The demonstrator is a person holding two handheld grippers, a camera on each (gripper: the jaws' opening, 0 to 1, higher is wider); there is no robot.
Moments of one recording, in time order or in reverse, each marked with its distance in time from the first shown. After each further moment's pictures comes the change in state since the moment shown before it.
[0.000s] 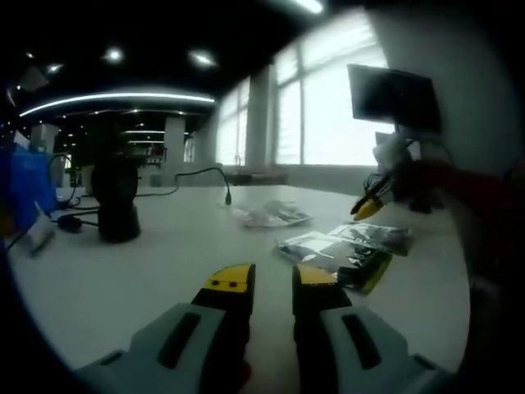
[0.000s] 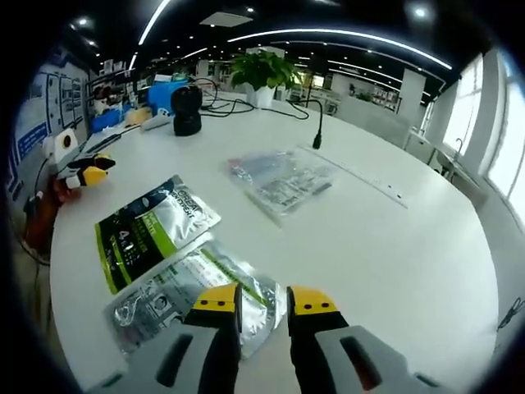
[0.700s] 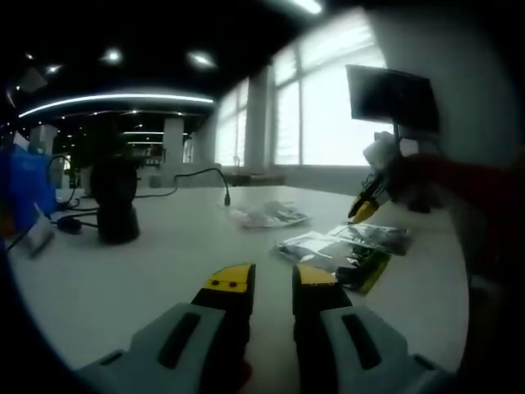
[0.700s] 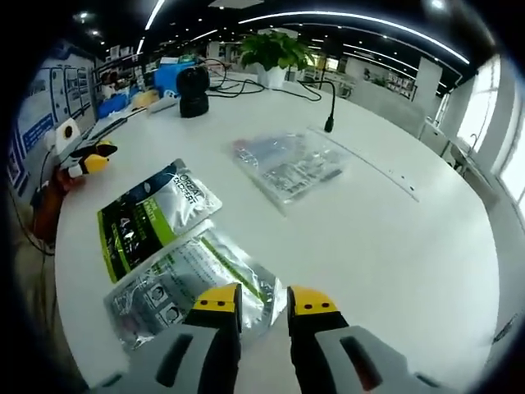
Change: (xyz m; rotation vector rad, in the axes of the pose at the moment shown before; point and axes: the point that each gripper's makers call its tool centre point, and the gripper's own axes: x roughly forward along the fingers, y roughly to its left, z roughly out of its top) left arm 0.001 0.001 0.001 0.006 -0.005 -0.006; right arm 0.007 0.000 -0.007 -0.035 0.102 0.062
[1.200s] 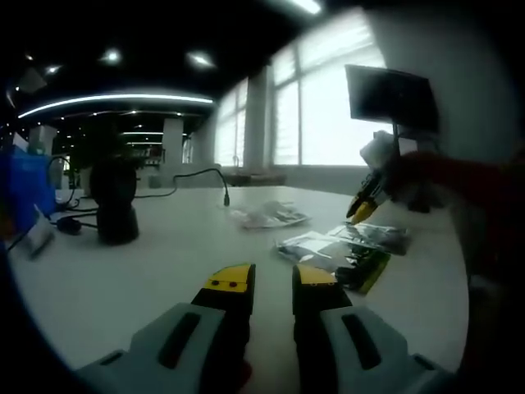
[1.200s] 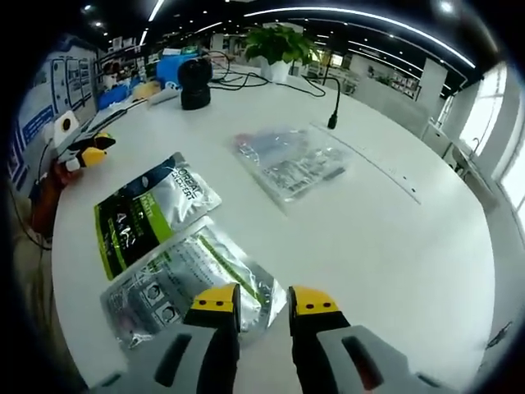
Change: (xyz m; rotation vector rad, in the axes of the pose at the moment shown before) left arm 0.000 -0.002 0.000 0.003 -0.001 -0.003; right arm 0.005 -0.007 -0.002 -0.020 0.039 -0.009
